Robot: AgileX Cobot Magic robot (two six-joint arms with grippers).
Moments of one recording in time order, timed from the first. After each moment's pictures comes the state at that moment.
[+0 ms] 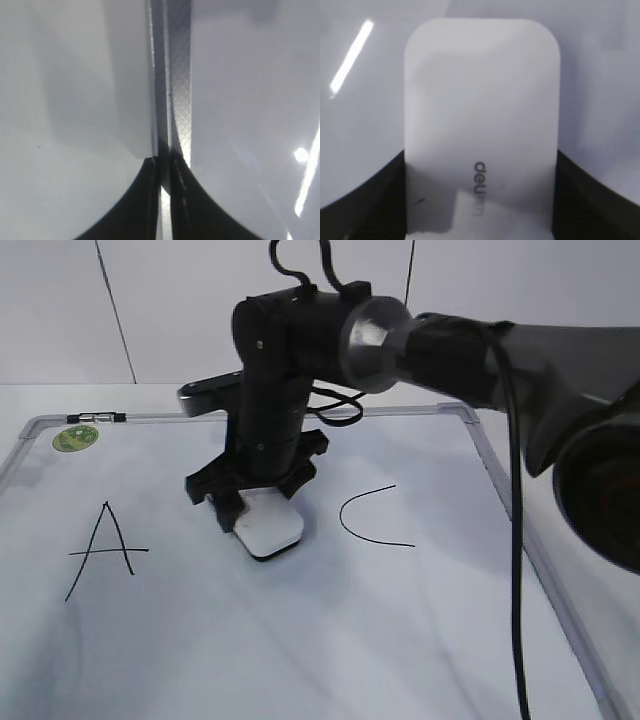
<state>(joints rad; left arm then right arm) 0.18 2.05 -1.41 -0.16 1.10 0.26 0.66 2.38 -2.09 0.06 1.11 0.04</state>
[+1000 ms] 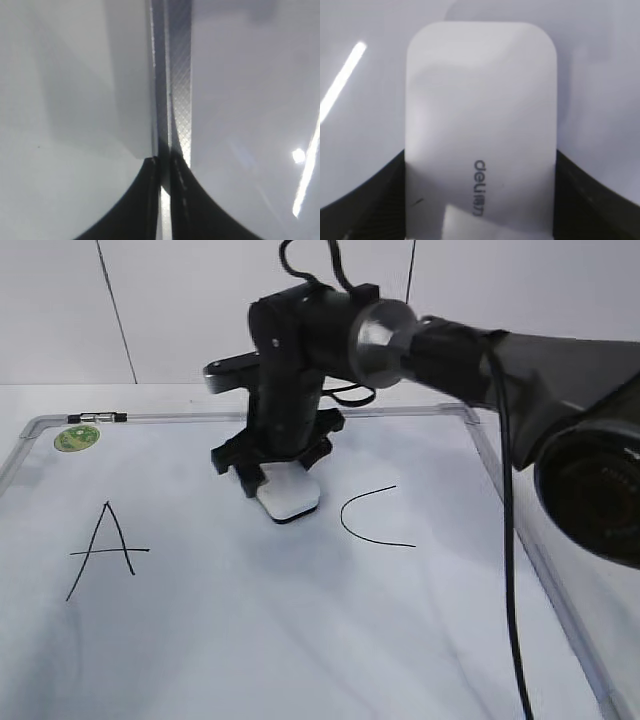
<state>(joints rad) 0.18 2.05 -1.41 -0.16 1.10 0.26 0.62 2.45 -2.19 -0.04 1.09 0.10</state>
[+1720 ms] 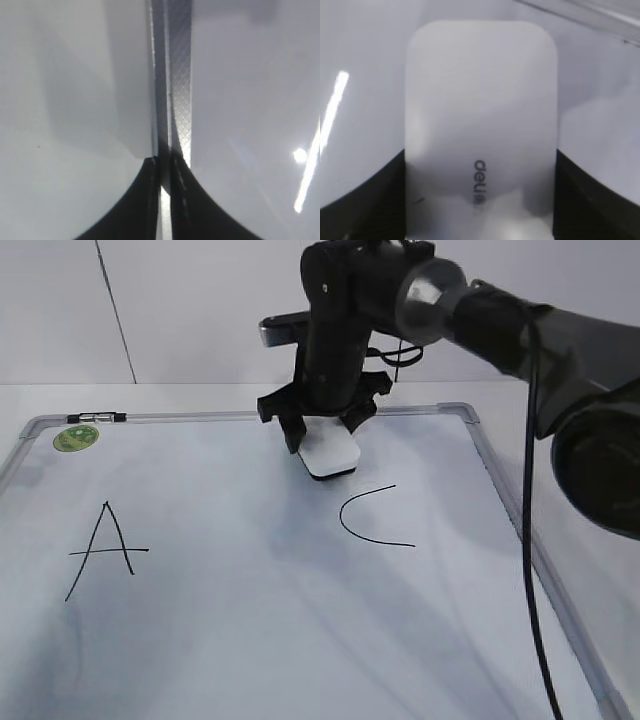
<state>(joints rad) 0.18 2.05 -1.41 -0.16 1.10 0.26 0.50 2.48 -2.36 -0.06 1.23 0.16</state>
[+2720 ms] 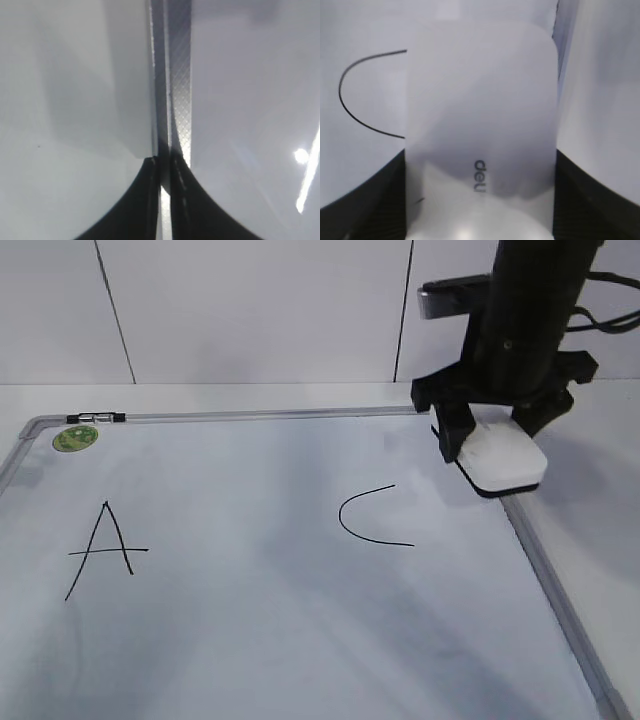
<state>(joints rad) 0.18 2.05 -1.41 -0.16 1.10 0.26 0.38 1.87 -1.63 -0.13 1.24 0.25</state>
